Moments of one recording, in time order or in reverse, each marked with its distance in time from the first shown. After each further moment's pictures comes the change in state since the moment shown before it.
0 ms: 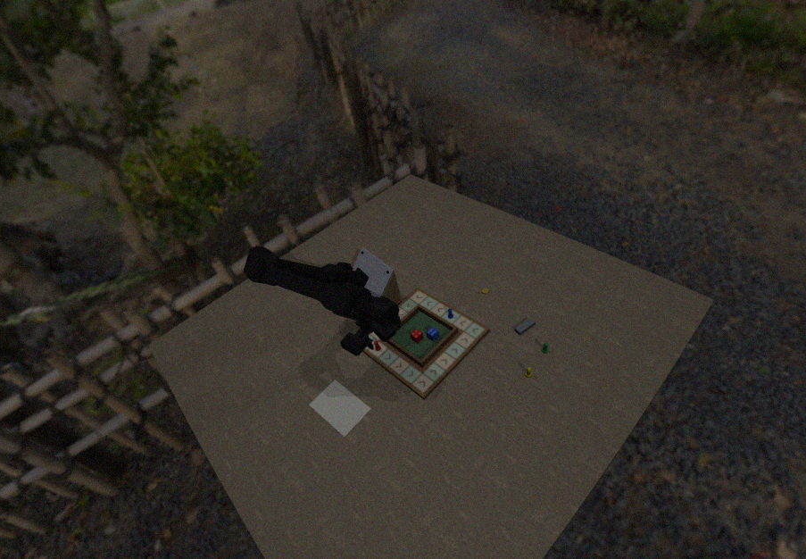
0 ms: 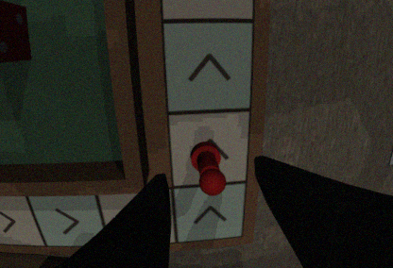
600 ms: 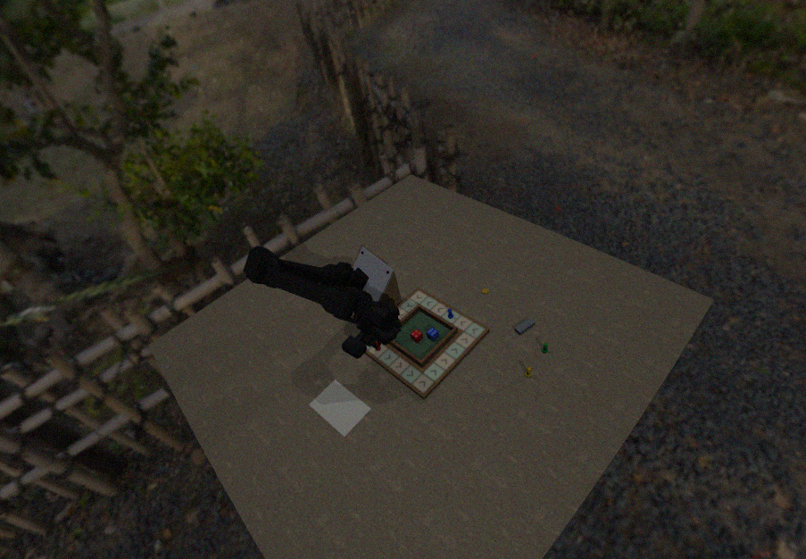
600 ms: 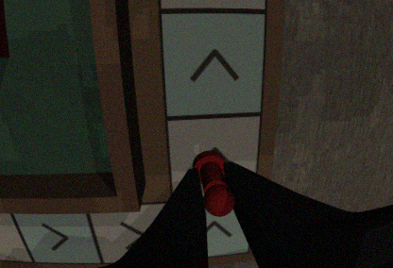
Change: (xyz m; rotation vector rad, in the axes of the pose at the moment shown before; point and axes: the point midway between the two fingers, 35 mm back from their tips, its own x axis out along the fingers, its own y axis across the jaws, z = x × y) arm 0.016 0.000 -0.002 -0.001 0.002 -0.003
